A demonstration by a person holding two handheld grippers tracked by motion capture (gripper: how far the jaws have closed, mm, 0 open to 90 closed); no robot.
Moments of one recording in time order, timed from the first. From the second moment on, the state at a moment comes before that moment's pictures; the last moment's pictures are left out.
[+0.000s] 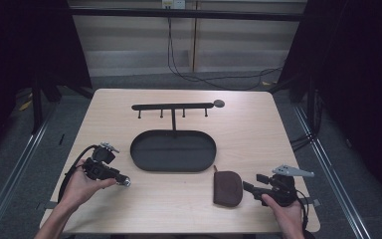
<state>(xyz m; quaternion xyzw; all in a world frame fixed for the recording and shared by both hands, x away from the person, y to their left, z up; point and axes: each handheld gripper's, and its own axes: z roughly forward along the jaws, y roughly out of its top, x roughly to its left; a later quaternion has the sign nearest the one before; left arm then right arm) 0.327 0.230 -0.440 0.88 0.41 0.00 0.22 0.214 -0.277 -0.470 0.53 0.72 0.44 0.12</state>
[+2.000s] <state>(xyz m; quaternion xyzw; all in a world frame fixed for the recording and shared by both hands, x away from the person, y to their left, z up) 0.339 0.197 -0.414 0.95 0.30 -0.03 0.12 0.214 -0.277 -0.471 0.53 0.72 0.44 0.12</state>
